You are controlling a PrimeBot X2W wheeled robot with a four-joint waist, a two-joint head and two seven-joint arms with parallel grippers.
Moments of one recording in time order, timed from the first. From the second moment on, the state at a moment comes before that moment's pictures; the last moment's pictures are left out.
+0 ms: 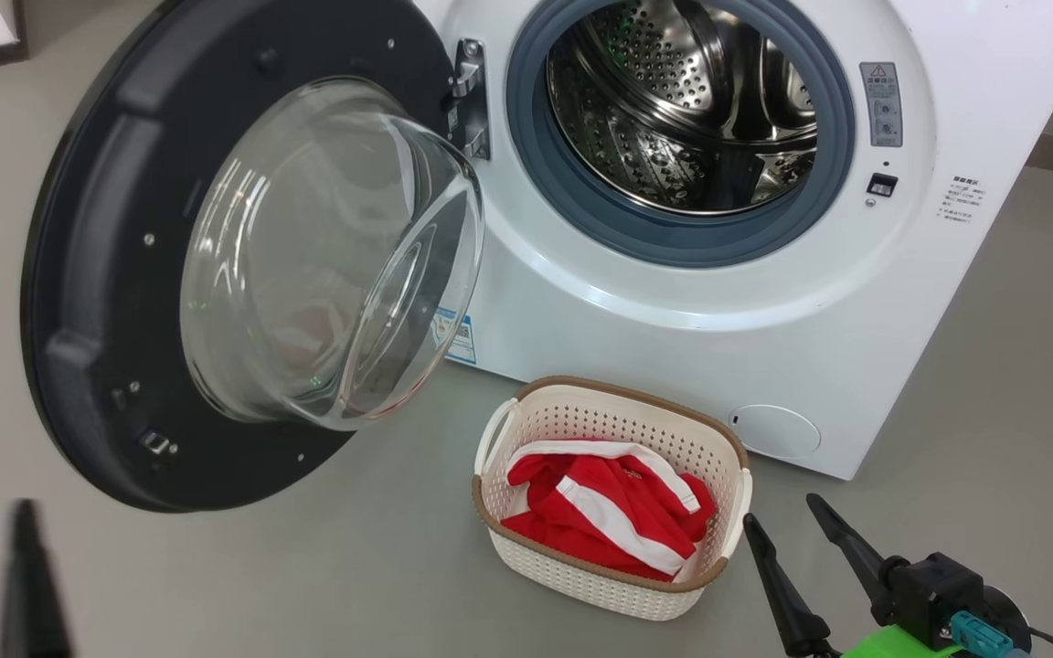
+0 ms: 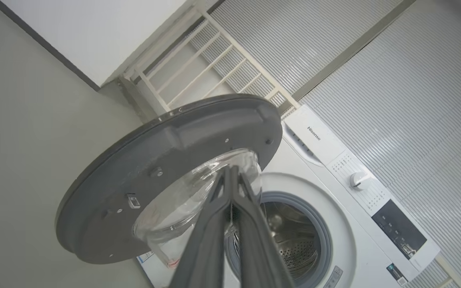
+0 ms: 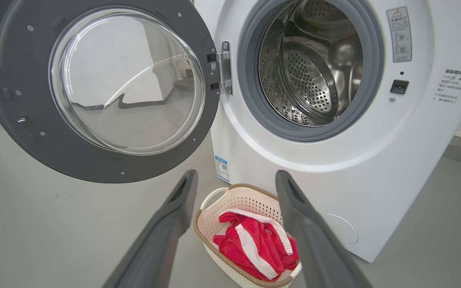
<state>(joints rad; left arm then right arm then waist) 0.15 0.05 0.16 -0.25 -0.99 0.06 -0.20 0.10 -0.04 0.10 0.10 0.23 0.13 -0.11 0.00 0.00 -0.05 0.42</state>
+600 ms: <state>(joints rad) -0.21 0.28 0.57 0.20 -1.58 0.02 -0.04 0.10 -0.04 0.10 0.09 0.23 0.13 -0.10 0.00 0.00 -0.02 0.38</state>
